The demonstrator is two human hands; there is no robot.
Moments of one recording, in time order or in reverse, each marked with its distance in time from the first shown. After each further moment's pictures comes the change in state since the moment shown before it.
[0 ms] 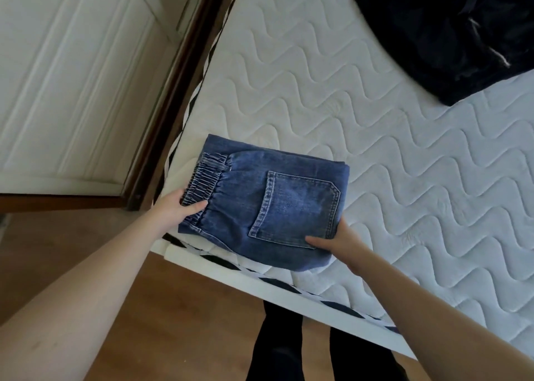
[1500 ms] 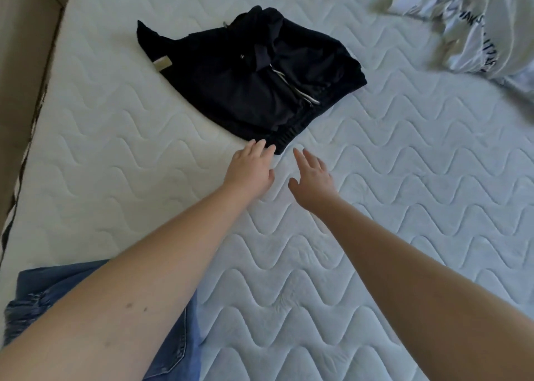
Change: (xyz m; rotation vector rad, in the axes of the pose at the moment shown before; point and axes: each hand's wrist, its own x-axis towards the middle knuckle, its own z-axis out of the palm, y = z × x) left_hand 0.072 0.463 0.328 0.976 0.231 0.911; right_hand 0.063 -0.104 -0.316 -0.713 0.561 -0.222
